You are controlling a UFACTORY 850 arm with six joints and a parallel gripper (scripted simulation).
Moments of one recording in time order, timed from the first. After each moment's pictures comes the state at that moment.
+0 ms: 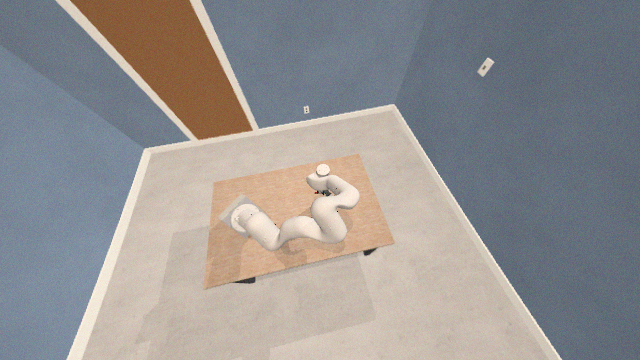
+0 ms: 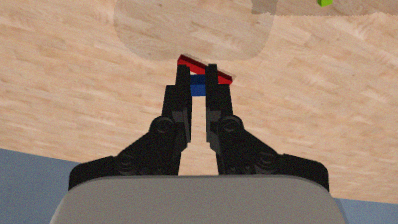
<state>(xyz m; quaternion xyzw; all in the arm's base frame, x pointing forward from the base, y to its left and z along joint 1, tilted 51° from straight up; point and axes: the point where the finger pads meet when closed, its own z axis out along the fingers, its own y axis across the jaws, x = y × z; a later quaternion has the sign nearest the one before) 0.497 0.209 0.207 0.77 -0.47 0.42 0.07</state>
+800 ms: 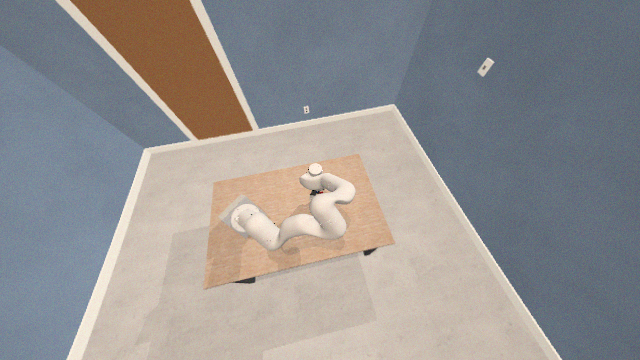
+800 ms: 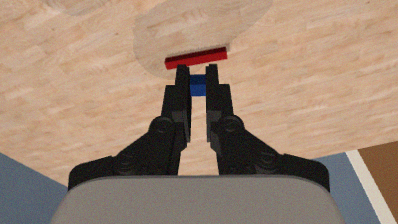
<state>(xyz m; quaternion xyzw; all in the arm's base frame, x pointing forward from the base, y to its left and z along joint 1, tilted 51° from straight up) 0.459 0.209 0.173 0.56 -0.71 0.42 -0.07</state>
